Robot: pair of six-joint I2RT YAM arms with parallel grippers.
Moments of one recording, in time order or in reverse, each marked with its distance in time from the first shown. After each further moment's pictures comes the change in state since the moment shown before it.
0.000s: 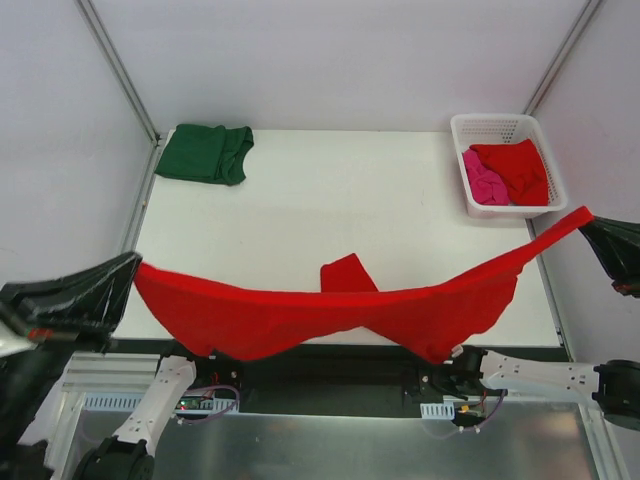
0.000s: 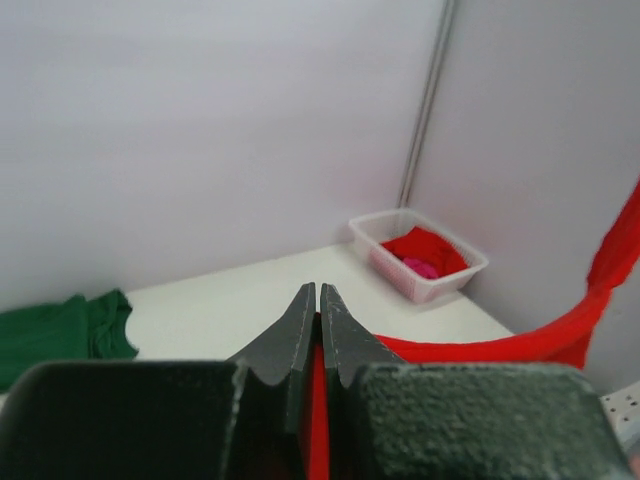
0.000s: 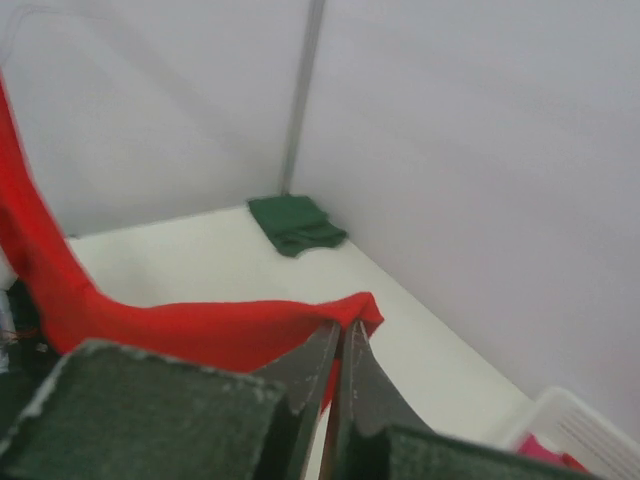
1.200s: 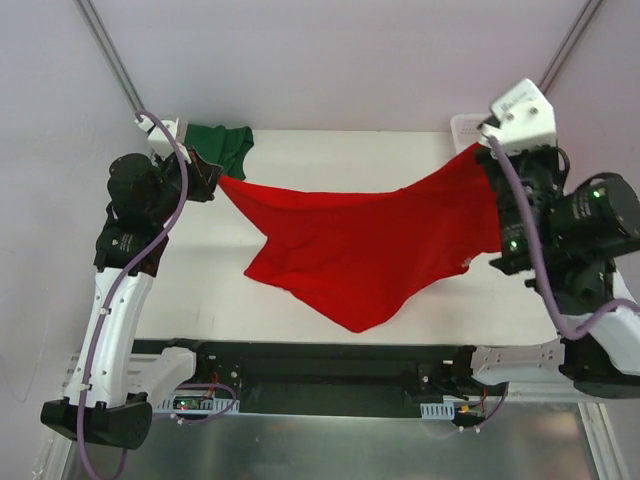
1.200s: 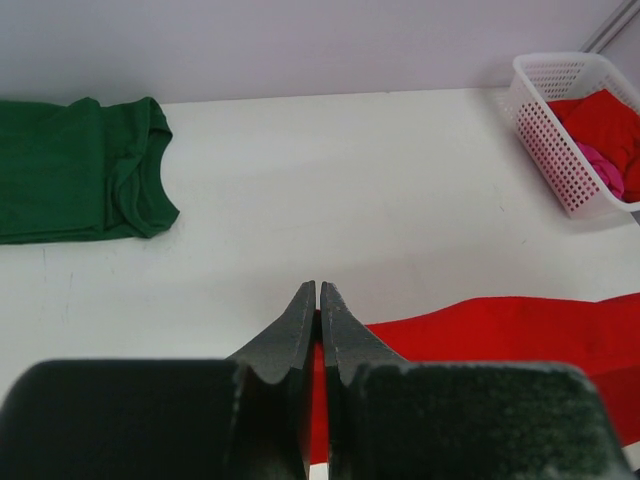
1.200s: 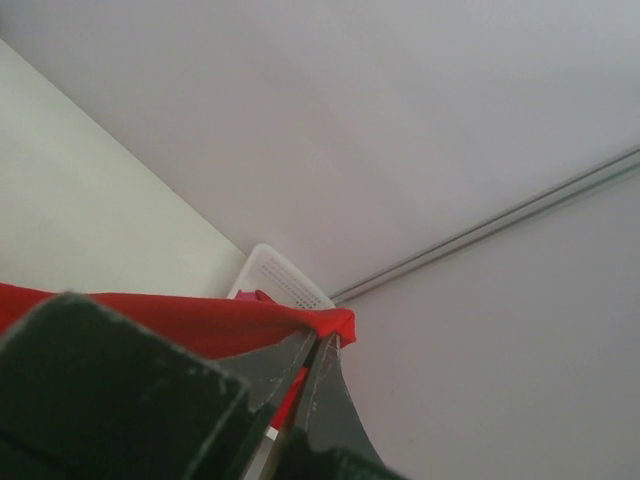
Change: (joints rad) left arm 0.000 0.332 -0.795 0.586 -0.136 0.094; right arm 0.076 0.370 -0.296 0.971 0.862 -0.843
